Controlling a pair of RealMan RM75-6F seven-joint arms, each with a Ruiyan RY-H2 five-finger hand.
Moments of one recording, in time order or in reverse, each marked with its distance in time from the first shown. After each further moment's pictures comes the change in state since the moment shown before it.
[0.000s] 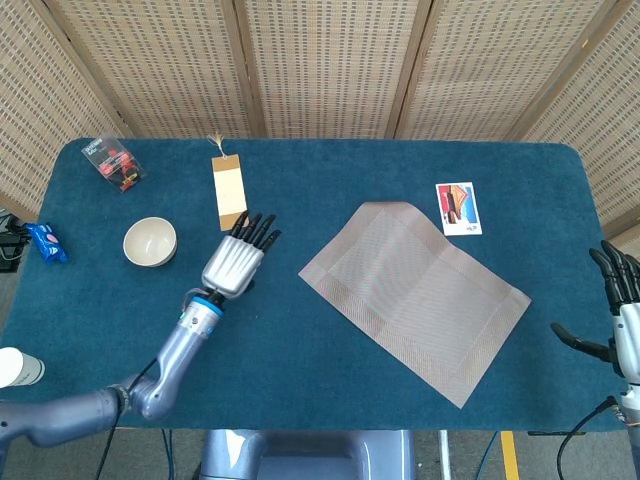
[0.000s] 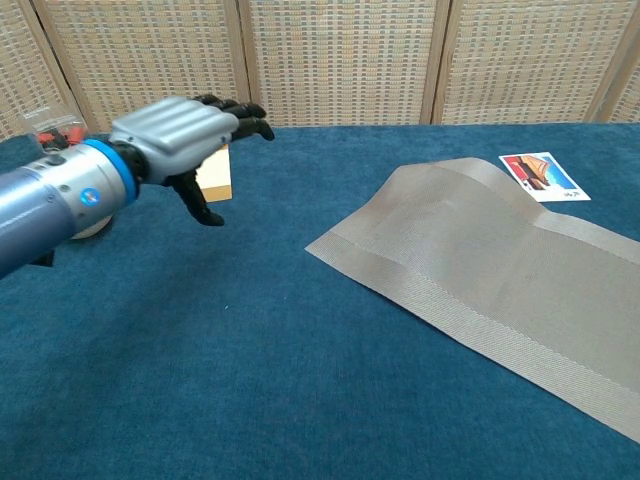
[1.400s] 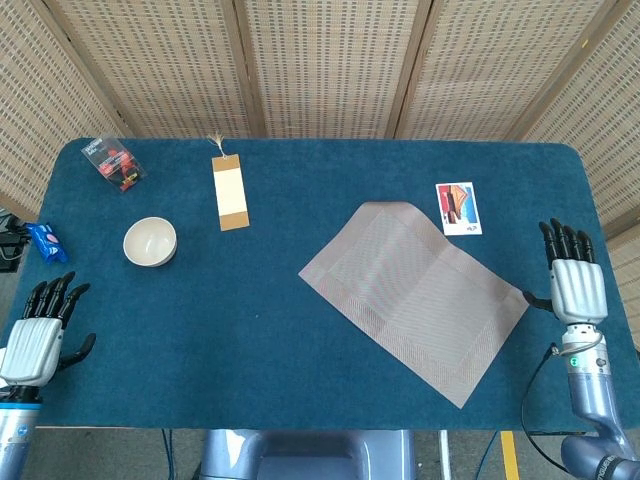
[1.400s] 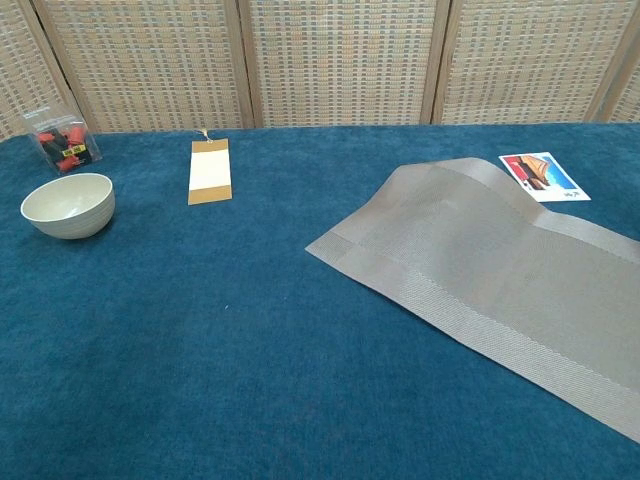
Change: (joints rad) left arm 0.651 0.417 0.265 -0.083 0.306 0.493 -0.724; right arm 0.208 -0.247 0.074 0.222 0.281 -0.303 -0.440
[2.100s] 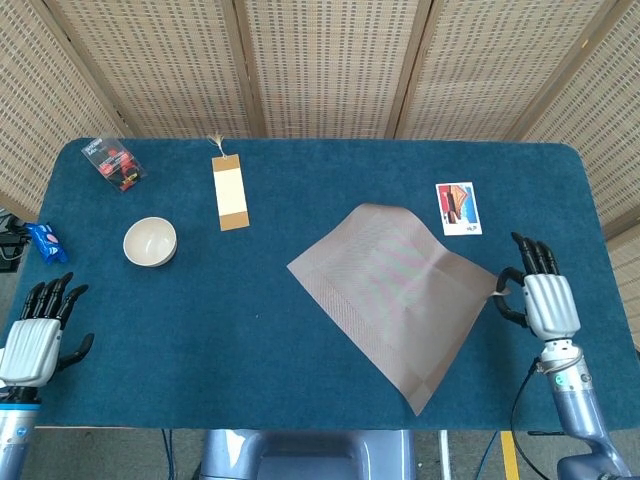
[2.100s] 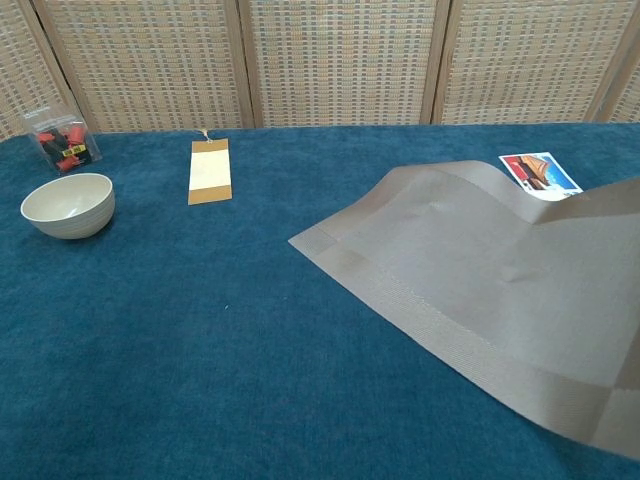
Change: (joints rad) left arm 0.004 0.002 0.000 -0.004 -0.010 -0.002 0.012; right arm -0.005 0.001 -0.044 -0.054 -0.148 0.021 0.190
